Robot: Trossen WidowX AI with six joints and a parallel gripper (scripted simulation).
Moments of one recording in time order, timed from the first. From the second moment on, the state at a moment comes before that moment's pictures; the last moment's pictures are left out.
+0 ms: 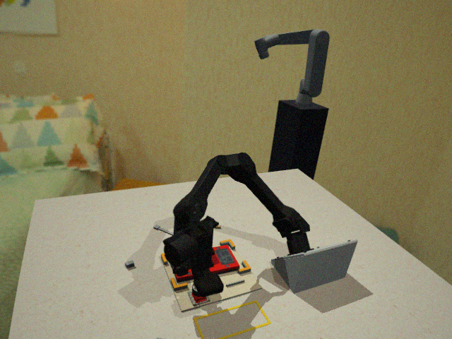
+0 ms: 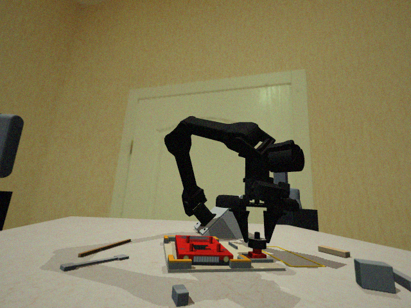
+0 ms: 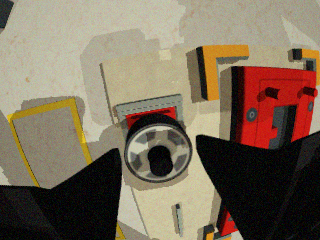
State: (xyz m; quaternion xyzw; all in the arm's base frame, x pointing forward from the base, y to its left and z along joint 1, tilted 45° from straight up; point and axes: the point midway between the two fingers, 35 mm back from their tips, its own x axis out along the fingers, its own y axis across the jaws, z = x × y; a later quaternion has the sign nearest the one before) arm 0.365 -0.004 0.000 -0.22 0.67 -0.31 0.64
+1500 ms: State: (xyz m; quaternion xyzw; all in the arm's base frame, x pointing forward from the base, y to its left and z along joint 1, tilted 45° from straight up) arm 0.365 -0.002 0.004 -0.22 0.67 -0.31 0.64
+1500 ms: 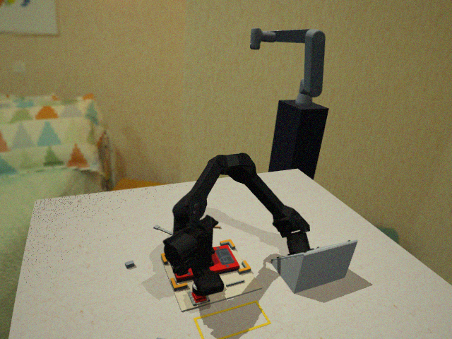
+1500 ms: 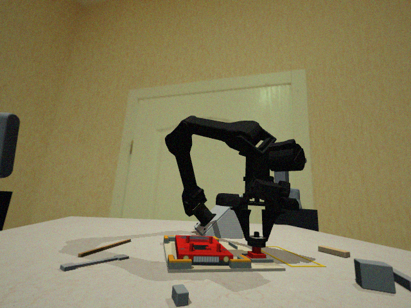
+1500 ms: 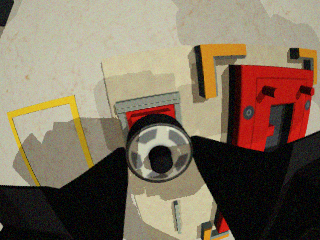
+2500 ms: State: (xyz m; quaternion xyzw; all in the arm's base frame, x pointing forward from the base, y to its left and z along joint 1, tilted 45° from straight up) arm 0.366 0.007 0.012 -0.23 0.67 -0.31 0.64
